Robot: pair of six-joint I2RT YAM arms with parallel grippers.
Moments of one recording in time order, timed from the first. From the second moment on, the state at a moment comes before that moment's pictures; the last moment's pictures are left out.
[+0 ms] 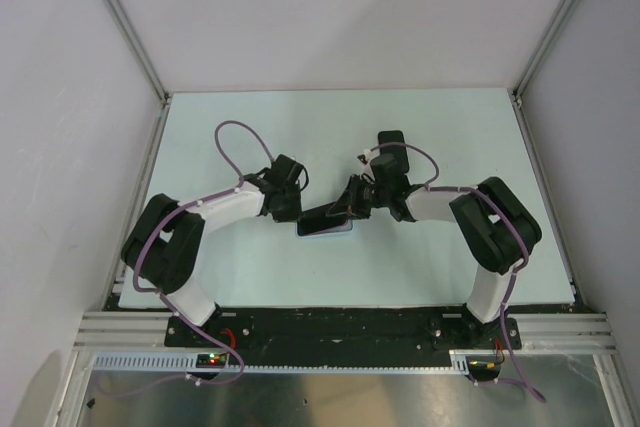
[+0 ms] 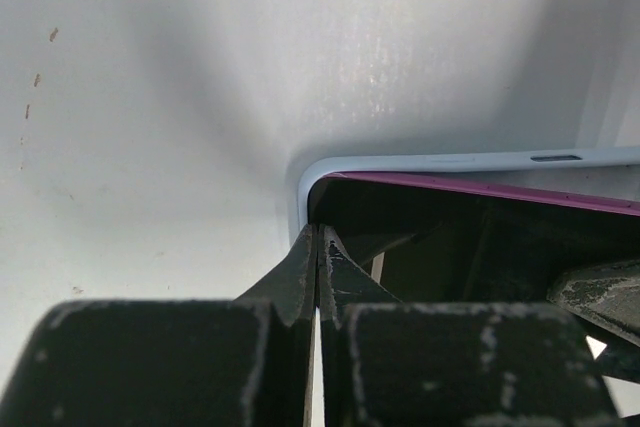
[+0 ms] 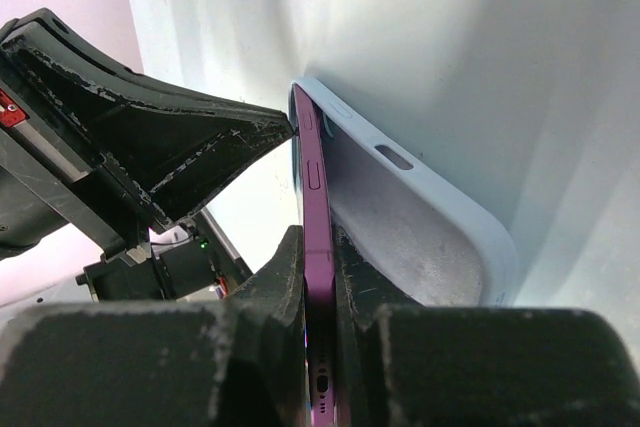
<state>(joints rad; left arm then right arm) -0.57 1.64 0.94 -0.40 -0.06 -0.63 0.58 1.83 0.89 0.26 -0.57 0.90</state>
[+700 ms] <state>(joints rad) -0.58 1.66 0.96 -0.39 -0.05 -0.63 0.57 1.79 0.90 0.12 -0.46 0.81</state>
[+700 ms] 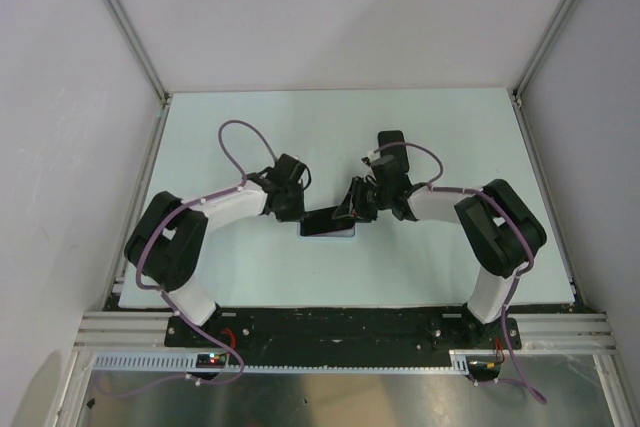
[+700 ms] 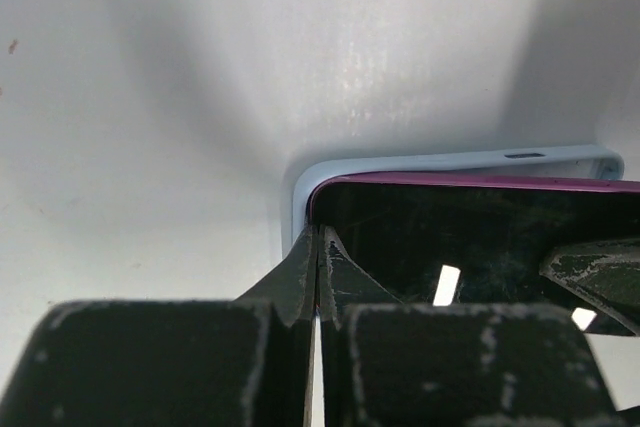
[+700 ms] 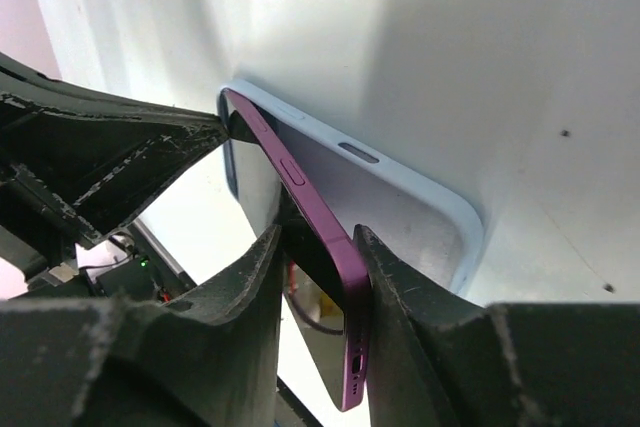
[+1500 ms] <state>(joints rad) -0.59 1.68 0.98 -0.41 -0.02 -0.63 0.52 1.71 0.89 -0.07 -0.27 0.68</state>
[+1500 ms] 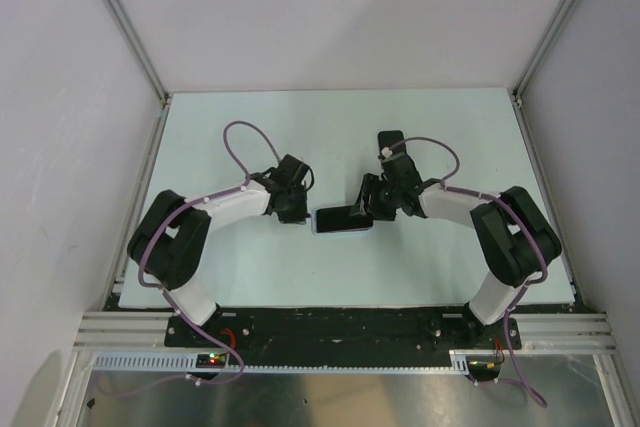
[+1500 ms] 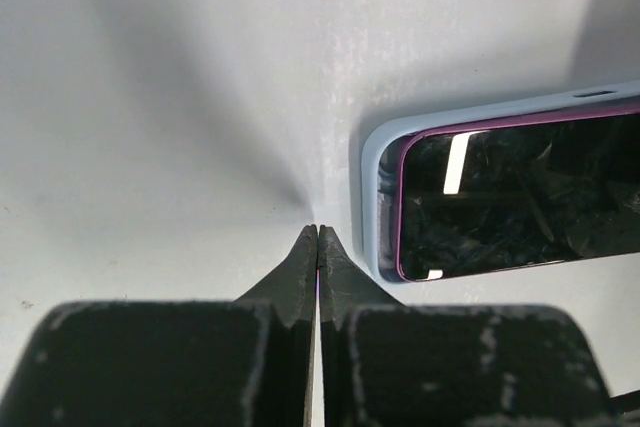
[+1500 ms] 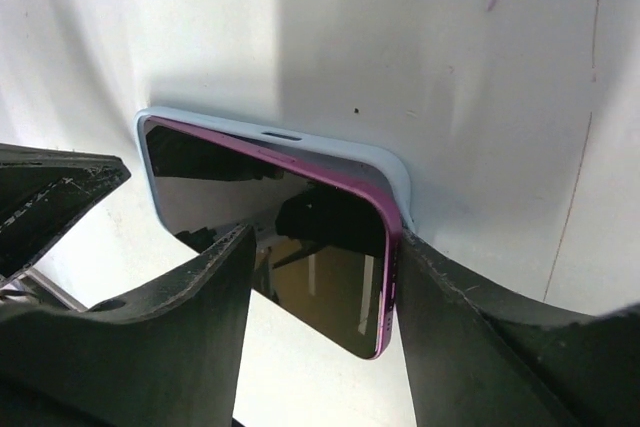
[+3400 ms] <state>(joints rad) -0.66 1.77 1.08 -0.40 0.04 -0.65 0.57 1.58 0.94 -0.33 0.00 0.54</state>
